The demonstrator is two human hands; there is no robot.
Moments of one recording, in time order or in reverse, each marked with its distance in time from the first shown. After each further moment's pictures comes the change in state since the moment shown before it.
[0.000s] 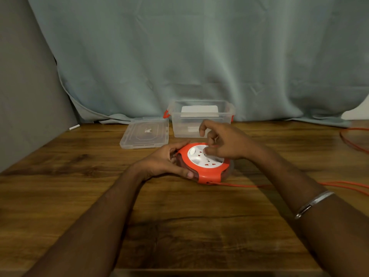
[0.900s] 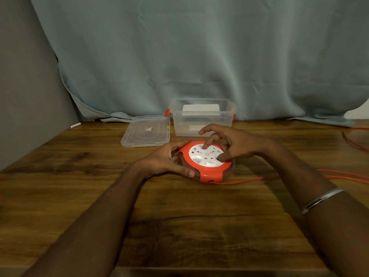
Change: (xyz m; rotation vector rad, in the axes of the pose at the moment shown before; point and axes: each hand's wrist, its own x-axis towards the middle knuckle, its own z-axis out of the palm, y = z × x) left_hand 0.000 0.003 0.000 0.016 0.000 -0.019; right_hand -0.004 0.017 -0.014 0.172 -0.279 0.042
